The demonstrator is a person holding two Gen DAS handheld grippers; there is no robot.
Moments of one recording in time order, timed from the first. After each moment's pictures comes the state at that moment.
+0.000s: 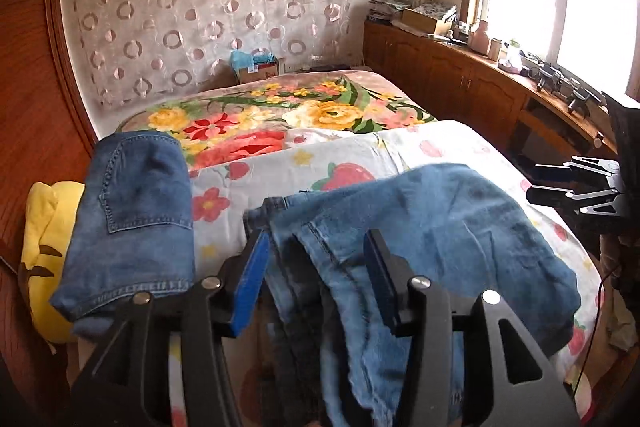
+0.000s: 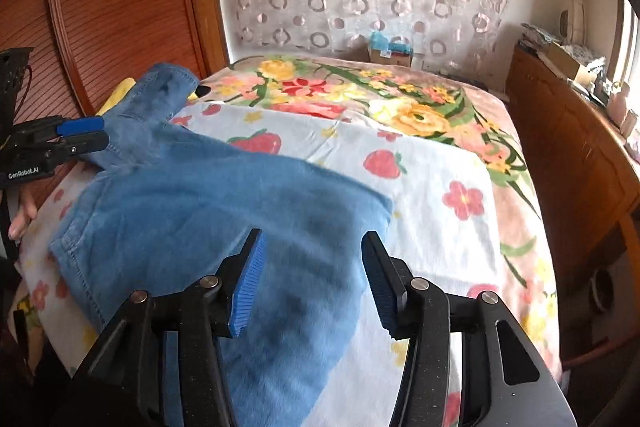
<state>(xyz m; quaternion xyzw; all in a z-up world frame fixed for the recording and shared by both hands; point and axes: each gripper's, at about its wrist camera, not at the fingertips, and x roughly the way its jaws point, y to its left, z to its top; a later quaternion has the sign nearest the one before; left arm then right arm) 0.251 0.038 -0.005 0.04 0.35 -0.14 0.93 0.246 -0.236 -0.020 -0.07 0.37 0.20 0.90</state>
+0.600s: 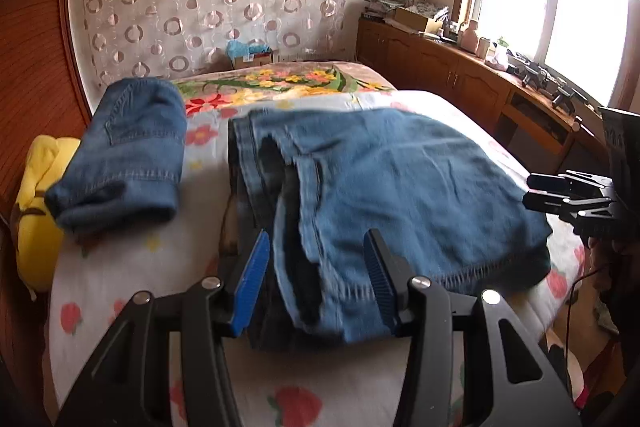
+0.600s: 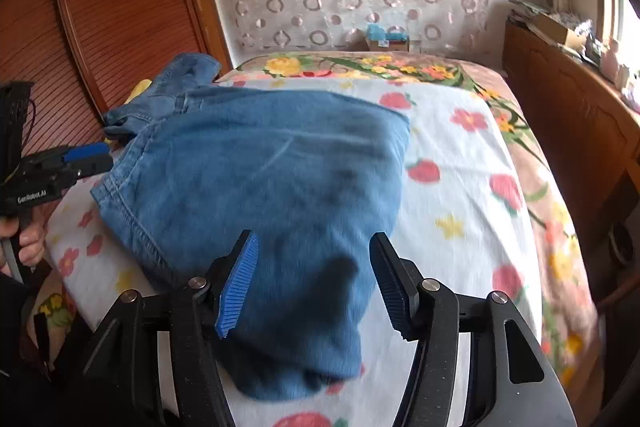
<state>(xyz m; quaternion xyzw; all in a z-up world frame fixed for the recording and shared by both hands) 0.164 0.042 -0.044 0.01 0.36 -0.15 0.92 0.157 -0.240 -0.053 -0.02 0.38 0.20 0.91</state>
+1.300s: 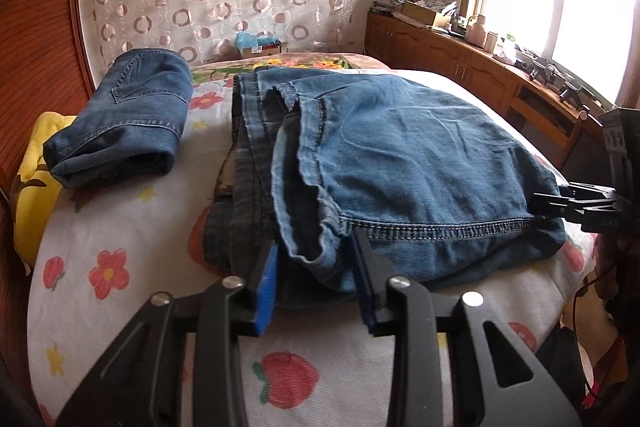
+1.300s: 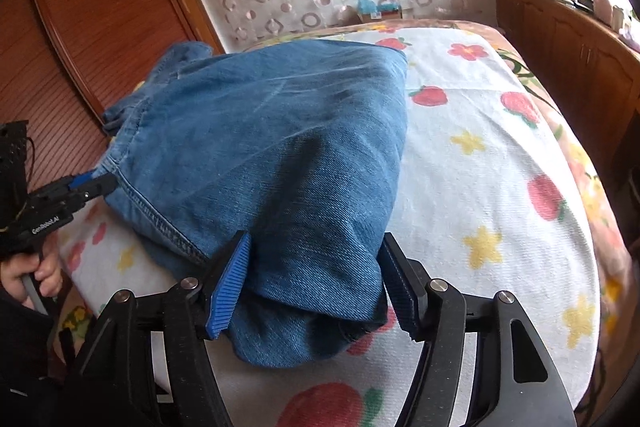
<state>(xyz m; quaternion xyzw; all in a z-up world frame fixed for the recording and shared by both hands) 0.148 0.040 -0.080 0.01 0.36 -0.13 0.92 0.145 -0.250 -0.095 0.05 0.41 0.20 0.89</state>
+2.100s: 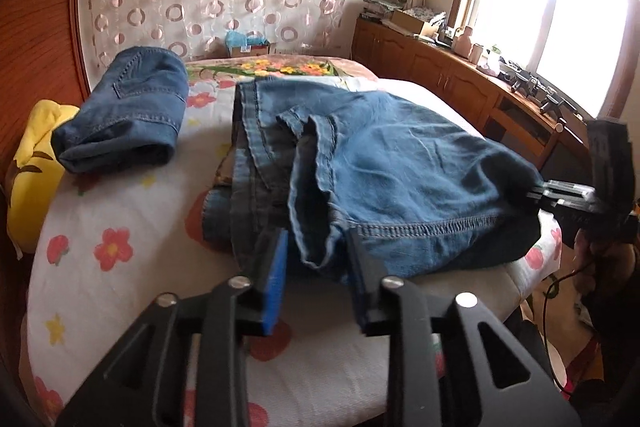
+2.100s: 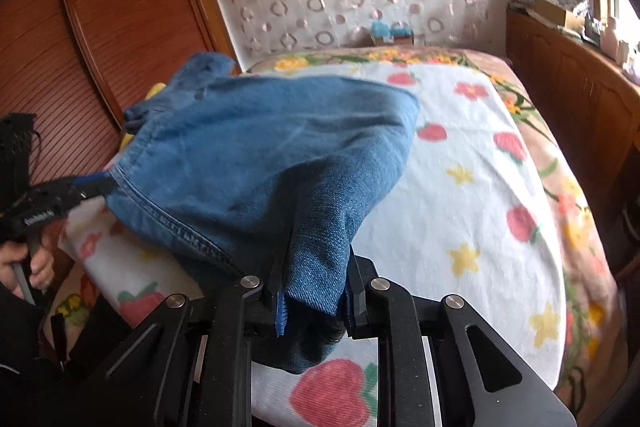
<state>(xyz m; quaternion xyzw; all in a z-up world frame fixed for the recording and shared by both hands) 0.120 0.053 -0.054 -0.03 0.36 -0.16 0.92 0.118 -0.253 -0.069 0.02 0.38 0.22 0.90</state>
